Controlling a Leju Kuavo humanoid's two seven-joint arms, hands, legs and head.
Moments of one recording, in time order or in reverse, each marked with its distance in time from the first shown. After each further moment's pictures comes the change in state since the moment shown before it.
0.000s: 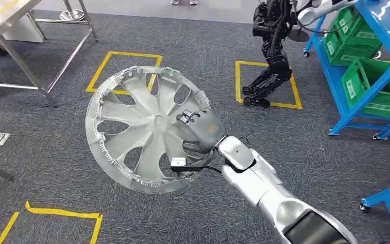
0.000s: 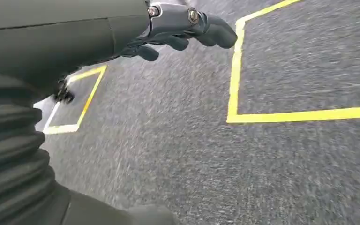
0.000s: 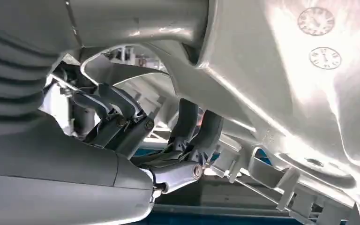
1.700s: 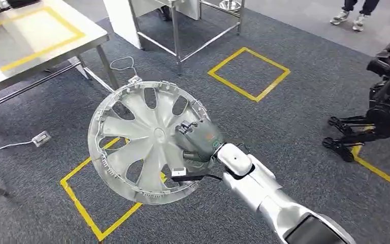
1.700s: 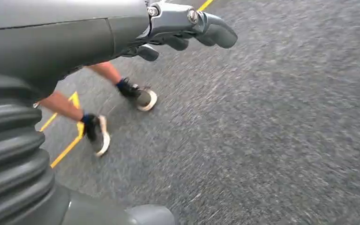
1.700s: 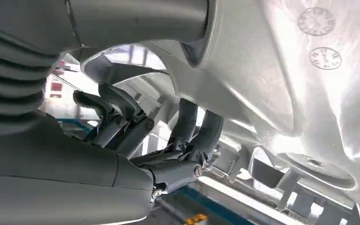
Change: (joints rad) left arm -0.014 0.007 0.039 0.002 0.033 -0.009 -0.007; right arm 0.037 -0.016 0.019 0.007 0.035 0.018 -0.007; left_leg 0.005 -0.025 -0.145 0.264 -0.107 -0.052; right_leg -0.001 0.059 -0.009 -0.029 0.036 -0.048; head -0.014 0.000
